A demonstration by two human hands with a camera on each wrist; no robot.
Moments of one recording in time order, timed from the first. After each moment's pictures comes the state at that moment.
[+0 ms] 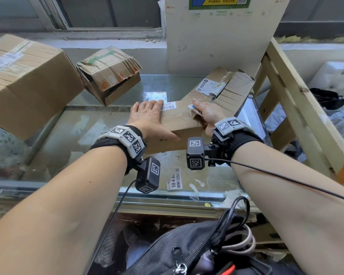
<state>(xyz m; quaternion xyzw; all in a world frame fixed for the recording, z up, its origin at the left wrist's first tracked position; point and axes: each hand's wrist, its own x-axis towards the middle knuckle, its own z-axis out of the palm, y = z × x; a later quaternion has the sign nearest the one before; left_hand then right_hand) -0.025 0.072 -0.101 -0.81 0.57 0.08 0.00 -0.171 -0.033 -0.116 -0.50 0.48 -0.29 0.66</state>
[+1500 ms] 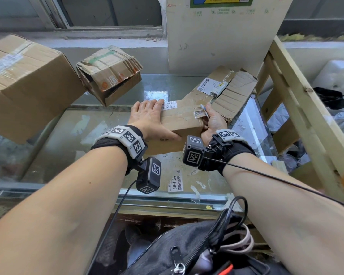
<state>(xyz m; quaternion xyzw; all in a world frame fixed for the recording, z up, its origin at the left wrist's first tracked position) -0.023 0.069 -0.098 -0.81 0.58 0.09 0.00 -0.167 -0.014 -0.122 -0.16 0.47 -0.47 0.73</state>
